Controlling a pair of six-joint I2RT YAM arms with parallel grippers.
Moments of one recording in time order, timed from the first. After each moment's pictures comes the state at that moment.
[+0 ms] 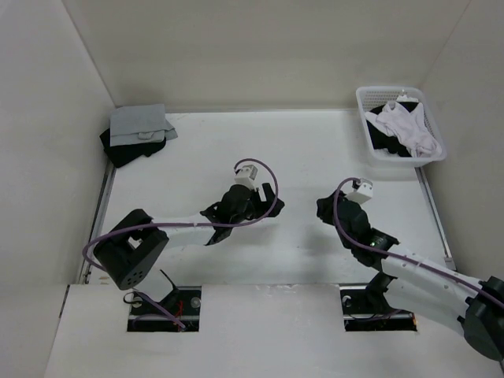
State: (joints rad) left arm -0.81 1.53 0.62 0.50 -0.08 -0.75; right arm 0.73 0.86 0.36 0.09 0.57 0.78
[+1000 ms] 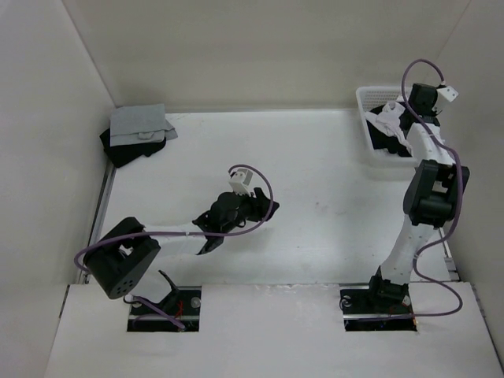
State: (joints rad) left arm -0.82 1.43 0.49 0.69 -0.04 -0.66; right arm -0.22 1.95 1.67 -0.20 0.46 0.52
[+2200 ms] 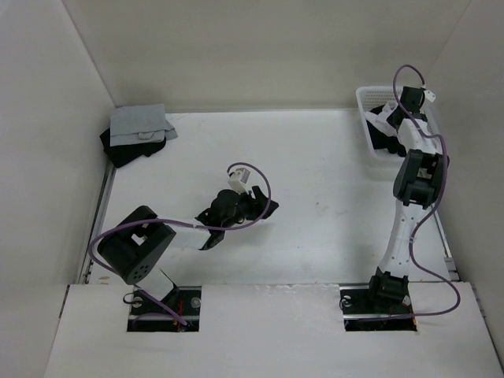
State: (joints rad) left arm -0.75 1.56 0.49 0.80 0.06 -0.76; right arm -0.25 2.45 2.17 -0.35 0.27 0.46
